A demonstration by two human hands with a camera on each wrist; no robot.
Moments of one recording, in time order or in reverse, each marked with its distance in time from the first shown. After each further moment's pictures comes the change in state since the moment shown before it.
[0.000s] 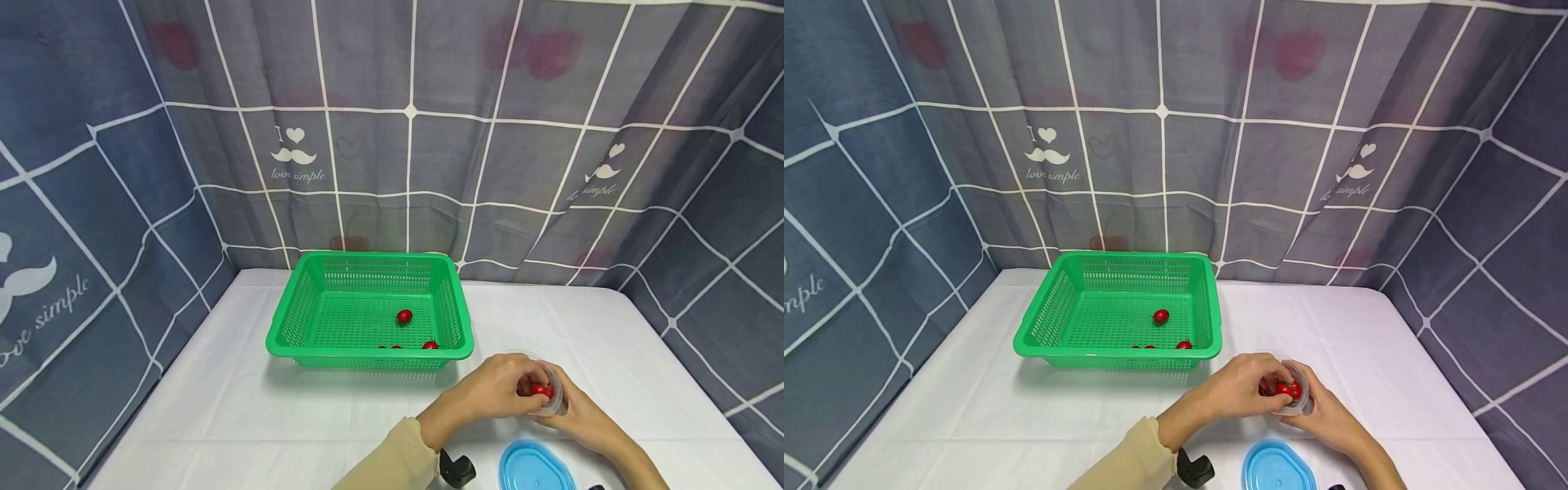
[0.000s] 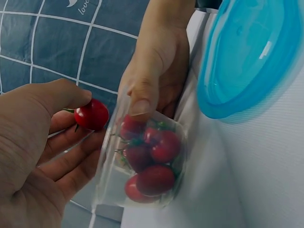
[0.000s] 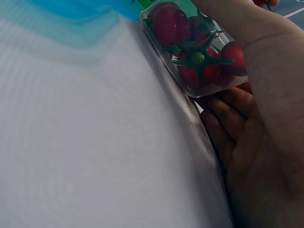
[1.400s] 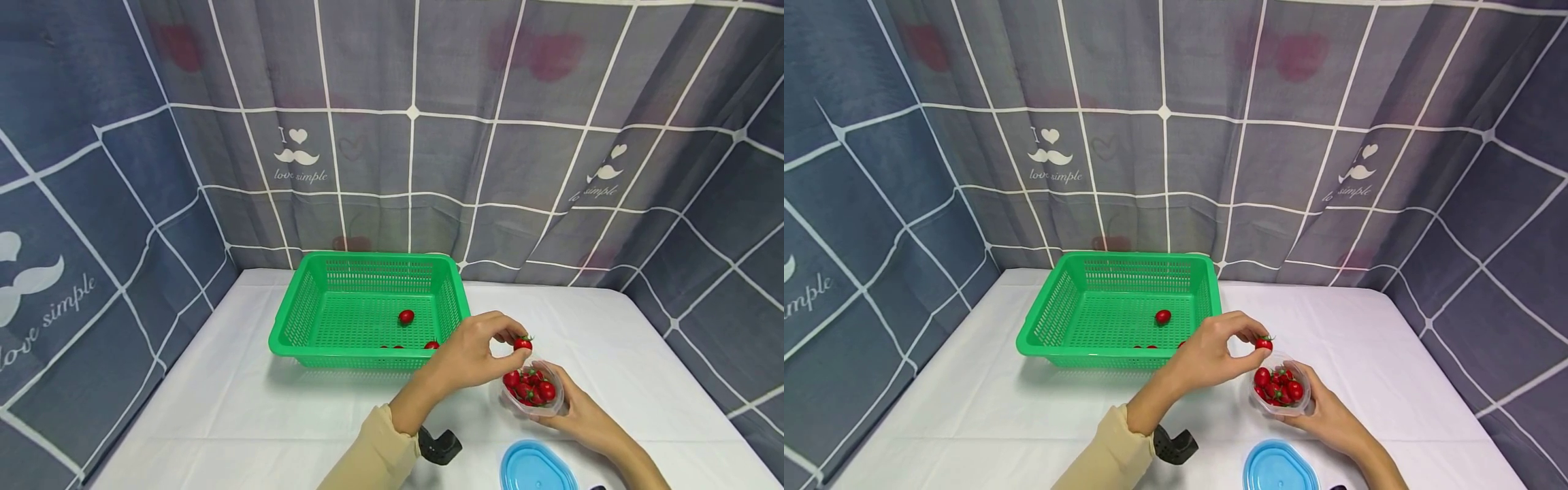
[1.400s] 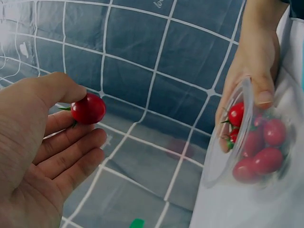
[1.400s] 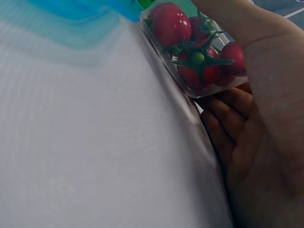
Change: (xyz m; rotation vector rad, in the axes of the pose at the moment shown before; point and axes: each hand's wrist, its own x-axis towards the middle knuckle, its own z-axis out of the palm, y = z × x) left_hand -0.010 0.000 -0.073 -0.159 0.288 0.060; right_hand 0.003 -0.002 0.005 0.010 0.035 0.040
